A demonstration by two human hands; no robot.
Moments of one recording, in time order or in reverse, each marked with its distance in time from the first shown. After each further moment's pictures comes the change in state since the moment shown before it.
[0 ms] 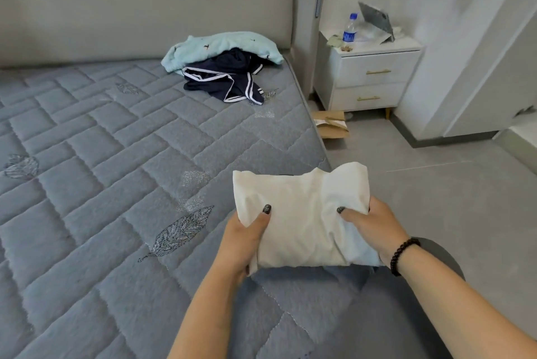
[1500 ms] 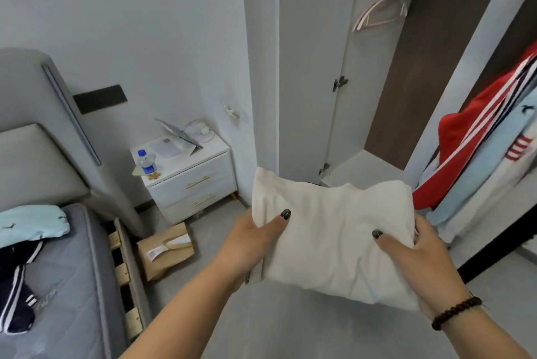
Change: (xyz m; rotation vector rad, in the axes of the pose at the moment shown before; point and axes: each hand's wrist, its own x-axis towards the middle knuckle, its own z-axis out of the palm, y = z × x) left_hand 0.086 0.313 0.646 0.380 -0.672 0.035; right_hand 0.063 -0.206 -0.606 0.196 0.763 0.021
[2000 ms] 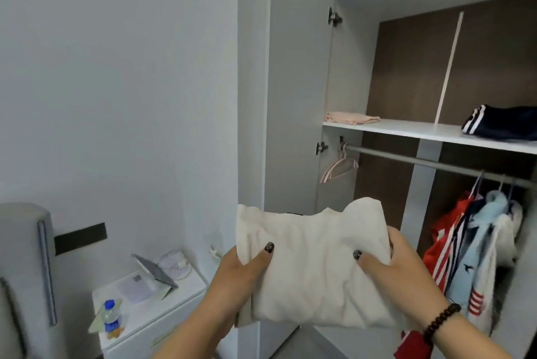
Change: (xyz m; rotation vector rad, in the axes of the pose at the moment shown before) left_hand 0.026 0.254 -0.037 -0.076 -0.005 0.312; right_hand 0.044 -0.284 -0.013 -0.159 0.029 -0.354
